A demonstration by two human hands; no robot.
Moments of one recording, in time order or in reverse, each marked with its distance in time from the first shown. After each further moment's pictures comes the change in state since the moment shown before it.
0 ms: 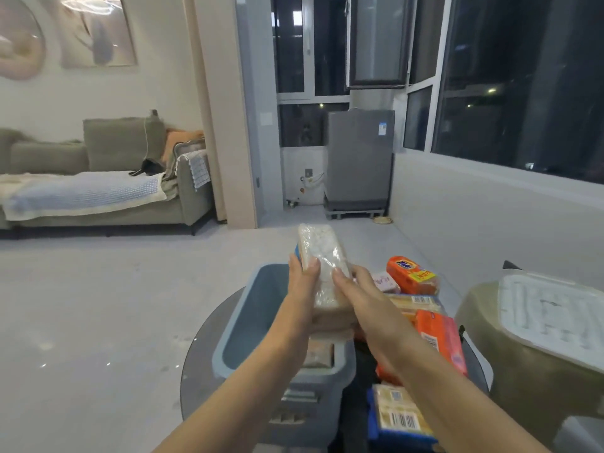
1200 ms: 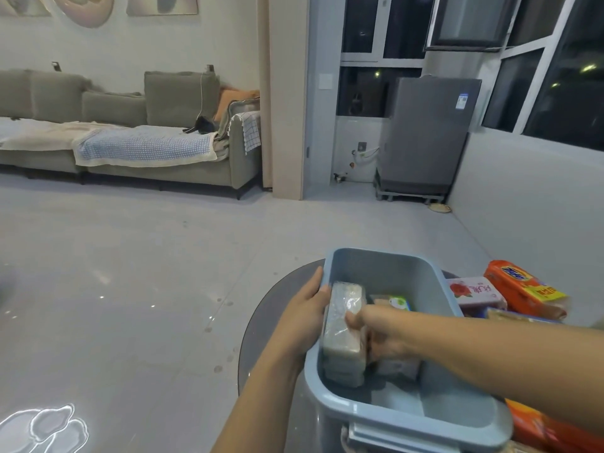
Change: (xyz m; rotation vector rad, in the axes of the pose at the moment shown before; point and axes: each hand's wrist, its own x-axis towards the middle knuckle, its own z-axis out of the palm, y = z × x) left_hand 0.065 -0.065 -0.151 0.195 0.136 -0.107; right_hand 0.139 0.099 0.084 -0.016 -0.082 0.793
